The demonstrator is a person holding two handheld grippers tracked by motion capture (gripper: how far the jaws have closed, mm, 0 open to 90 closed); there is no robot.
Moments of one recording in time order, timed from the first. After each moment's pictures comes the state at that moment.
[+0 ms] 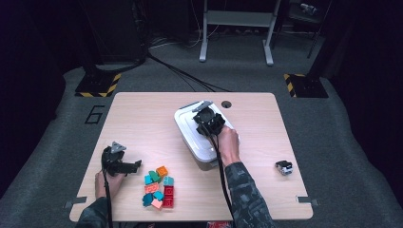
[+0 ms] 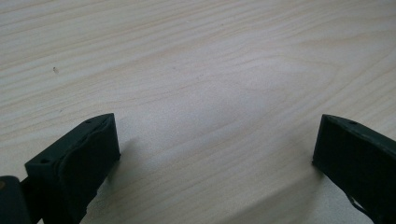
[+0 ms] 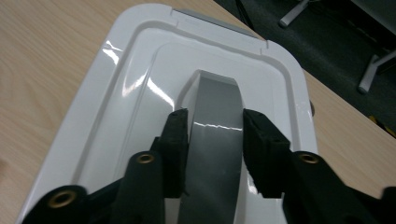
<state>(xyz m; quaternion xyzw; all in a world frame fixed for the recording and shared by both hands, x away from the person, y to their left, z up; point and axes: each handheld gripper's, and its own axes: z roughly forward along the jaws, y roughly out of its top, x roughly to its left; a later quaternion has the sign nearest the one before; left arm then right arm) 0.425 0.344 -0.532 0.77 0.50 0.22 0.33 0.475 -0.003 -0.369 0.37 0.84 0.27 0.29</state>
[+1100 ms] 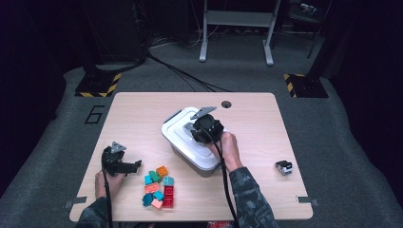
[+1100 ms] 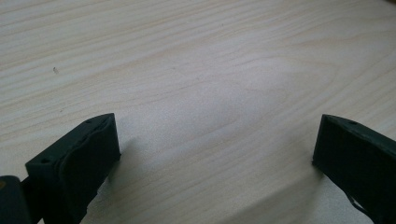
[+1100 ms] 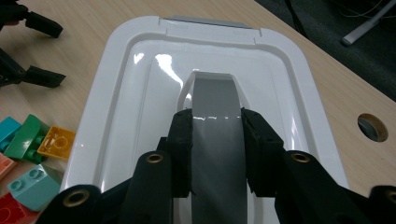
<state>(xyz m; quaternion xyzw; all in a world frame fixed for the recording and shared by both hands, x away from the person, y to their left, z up) 0.425 0.344 -0.531 0.77 0.50 0.21 0.33 0.454 -0.006 -0.369 0.31 0.87 0.33 0.21</state>
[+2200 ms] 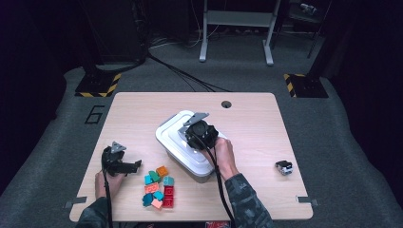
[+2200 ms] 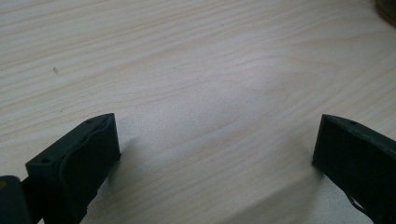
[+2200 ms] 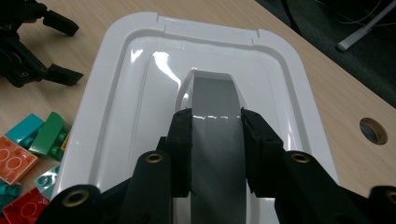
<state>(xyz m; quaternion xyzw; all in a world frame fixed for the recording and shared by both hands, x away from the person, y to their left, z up) 0.425 0.344 -0.531 0.77 0.50 0.21 0.33 0.429 0.011 -0.364 0.31 0.87 0.33 0.22</state>
